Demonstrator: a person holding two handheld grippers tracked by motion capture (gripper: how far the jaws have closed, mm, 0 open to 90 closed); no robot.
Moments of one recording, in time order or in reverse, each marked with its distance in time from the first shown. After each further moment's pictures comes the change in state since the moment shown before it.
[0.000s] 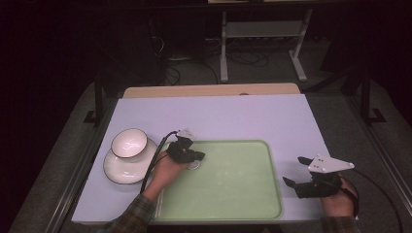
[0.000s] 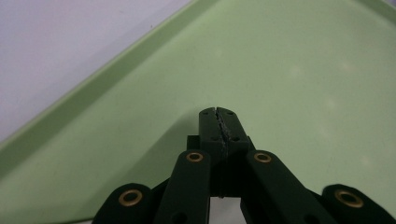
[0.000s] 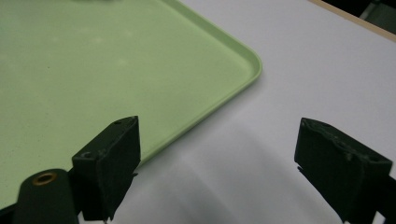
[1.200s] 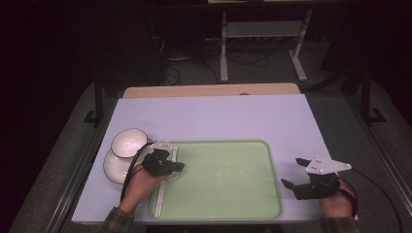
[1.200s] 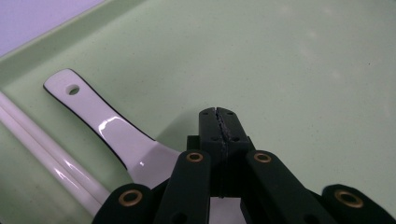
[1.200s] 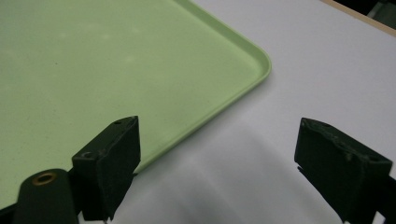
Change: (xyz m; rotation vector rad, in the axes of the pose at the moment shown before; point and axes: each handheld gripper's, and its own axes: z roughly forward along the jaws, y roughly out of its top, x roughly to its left) left arm -0.003 -0.045 -0.053 0.007 0.024 -0.028; right arm 0.004 0.000 0.002 0.010 0.013 -0.014
